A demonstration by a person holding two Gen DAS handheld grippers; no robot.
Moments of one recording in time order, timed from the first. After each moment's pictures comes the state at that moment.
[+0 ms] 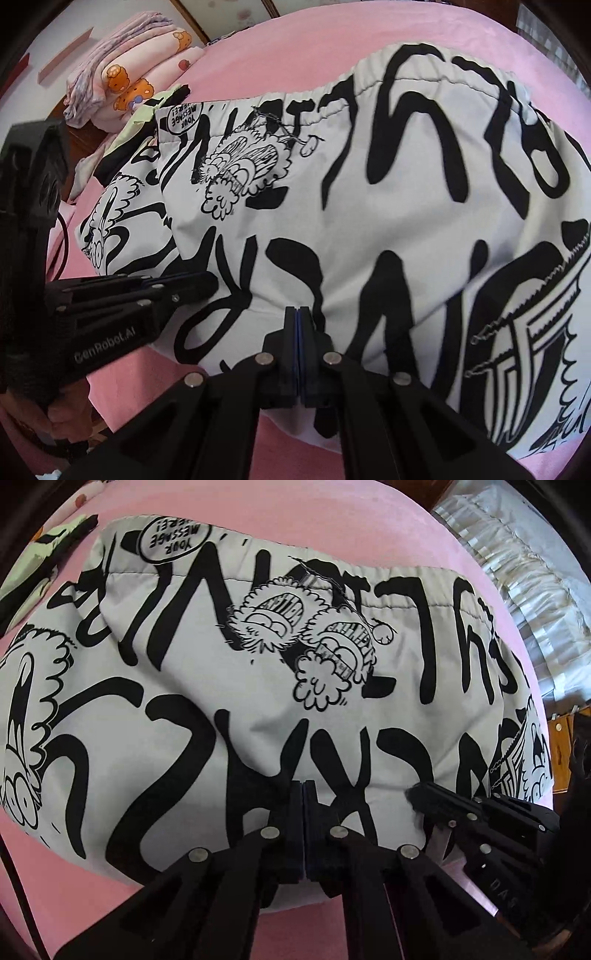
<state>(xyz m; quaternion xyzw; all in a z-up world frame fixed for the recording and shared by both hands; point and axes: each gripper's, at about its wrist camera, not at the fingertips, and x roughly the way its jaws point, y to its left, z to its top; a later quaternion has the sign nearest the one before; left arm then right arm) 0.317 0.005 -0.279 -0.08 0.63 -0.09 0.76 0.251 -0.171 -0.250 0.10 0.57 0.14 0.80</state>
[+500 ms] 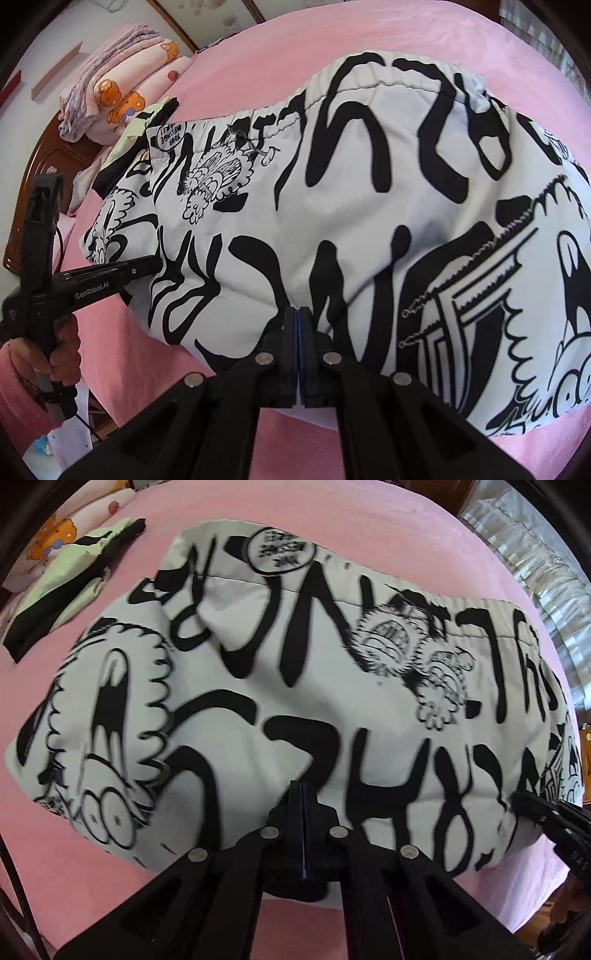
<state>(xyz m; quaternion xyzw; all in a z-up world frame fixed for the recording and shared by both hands) 0.326 0.064 -0.268 -0.03 0.62 -0.02 0.78 0.236 -0.207 -0.237 0.13 0.57 0.13 0.80</state>
